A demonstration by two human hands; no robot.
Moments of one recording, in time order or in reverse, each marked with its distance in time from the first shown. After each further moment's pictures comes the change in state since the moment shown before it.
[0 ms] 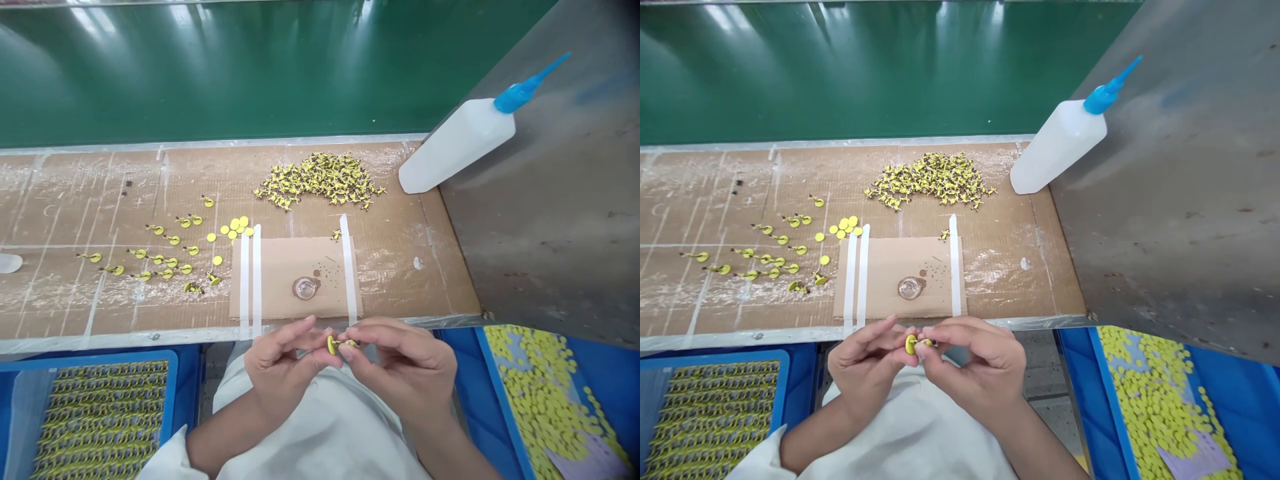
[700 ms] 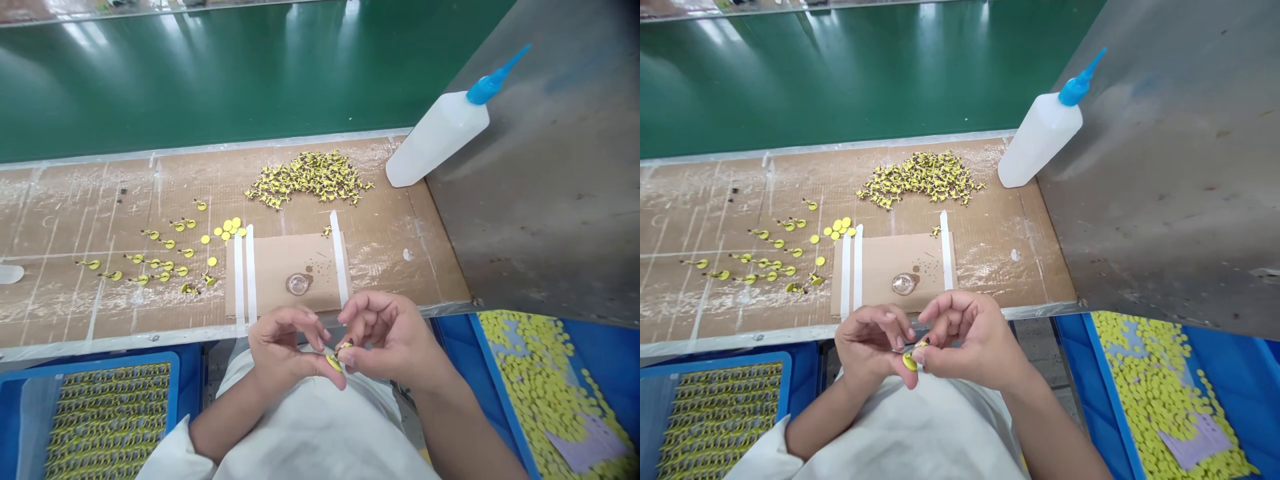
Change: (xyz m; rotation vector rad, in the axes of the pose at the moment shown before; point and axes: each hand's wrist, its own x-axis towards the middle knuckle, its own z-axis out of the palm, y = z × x) left_hand 0.021 -0.003 0.008 -0.239 -0.142 0.023; right_hand 0.017 -0.001 -0.022 0.521 -0.337 0.742
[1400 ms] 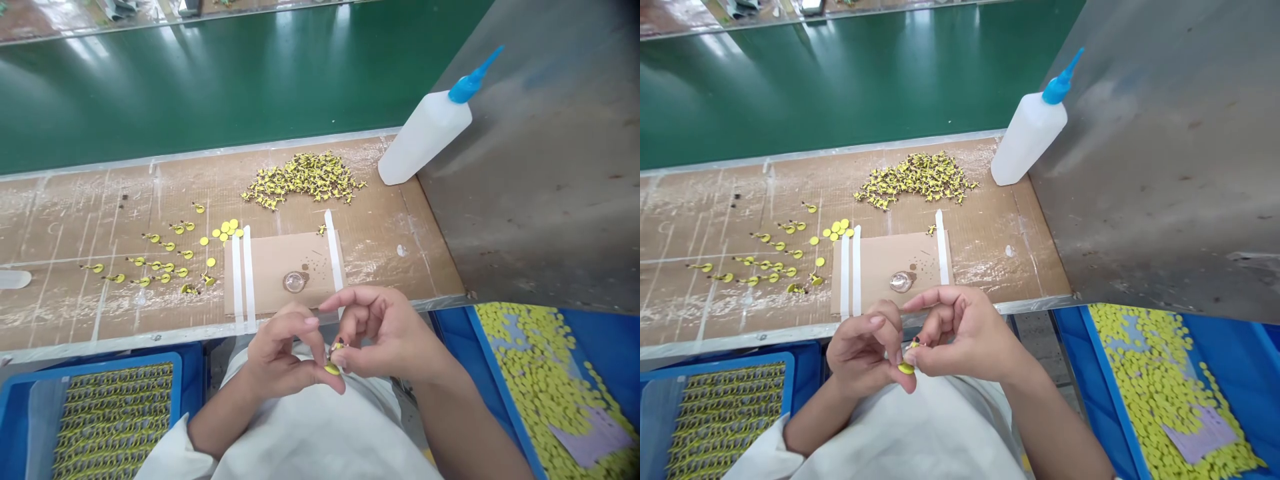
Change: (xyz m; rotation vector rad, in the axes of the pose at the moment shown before) left_hand 0.011 0.006 -0.004 0.189 -0.322 0.310; right_hand -0.003 -0.016 0.003 -0.083 -0.066 0.050
